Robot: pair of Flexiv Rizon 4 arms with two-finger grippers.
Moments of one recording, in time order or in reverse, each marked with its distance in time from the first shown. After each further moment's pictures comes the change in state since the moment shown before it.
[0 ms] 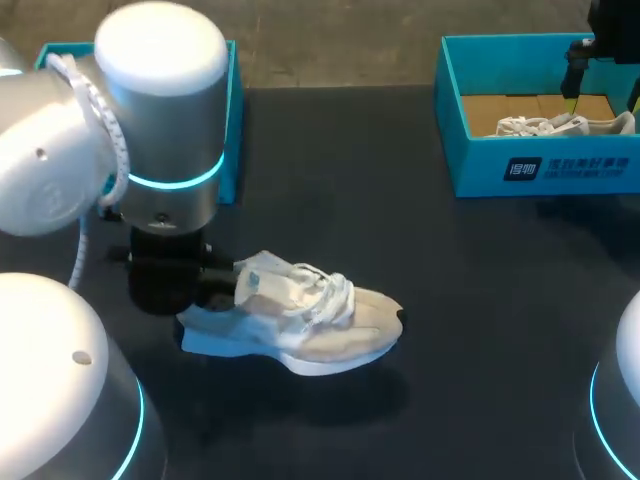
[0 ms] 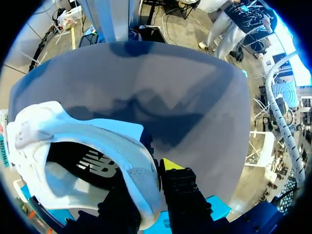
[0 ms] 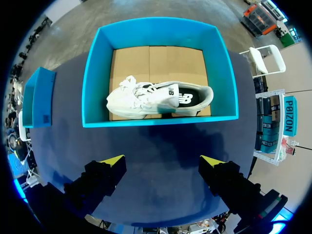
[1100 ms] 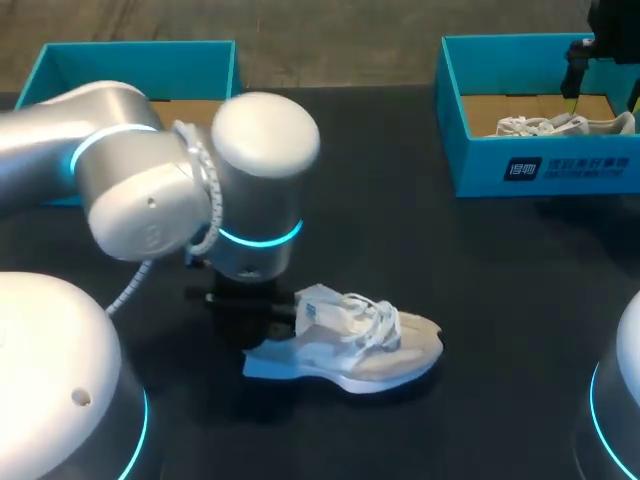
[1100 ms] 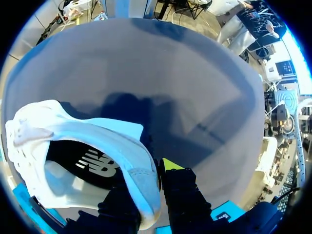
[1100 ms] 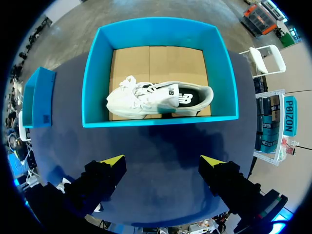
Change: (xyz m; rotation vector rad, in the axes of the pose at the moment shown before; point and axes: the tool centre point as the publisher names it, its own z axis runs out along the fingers) left arm -0.079 0.008 0.080 -0.004 0.027 -0.053; right arm 0.000 0.000 0.000 0.000 0.000 0.000
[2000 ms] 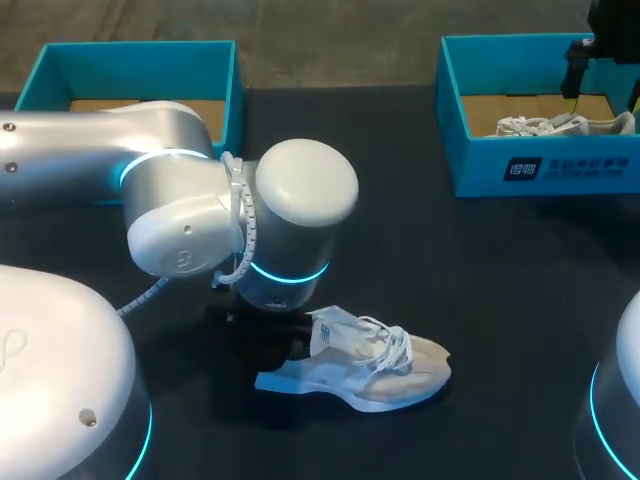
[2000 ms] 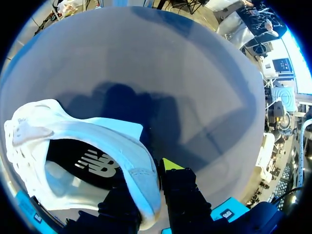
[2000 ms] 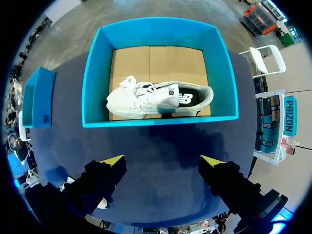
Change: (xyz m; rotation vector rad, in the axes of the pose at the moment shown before) left arm -0.019 -0.005 0.024 -0.046 0.048 0.016; right arm 0.000 0.000 0.000 0.000 0.000 0.000
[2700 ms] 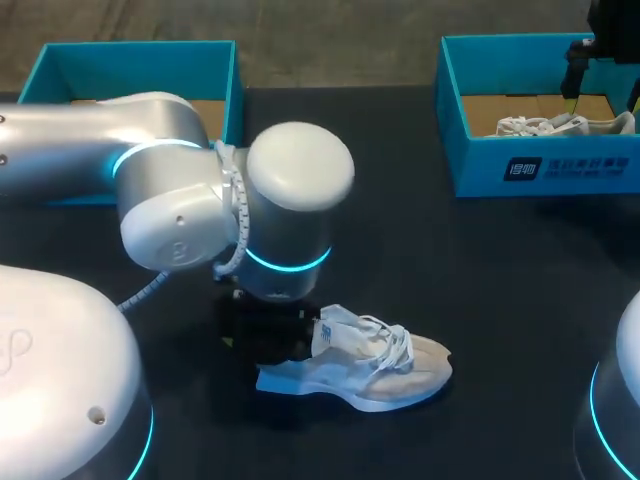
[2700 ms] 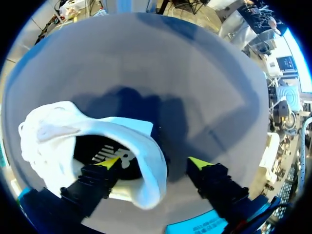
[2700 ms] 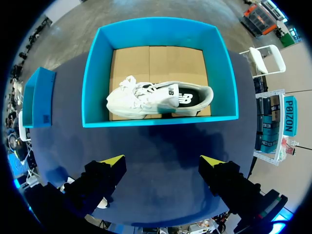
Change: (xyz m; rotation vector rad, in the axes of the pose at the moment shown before) left arm -0.011 0.000 -0.025 0.006 -0.068 -0.002; right arm 0.000 0.000 0.000 0.000 0.000 0.000
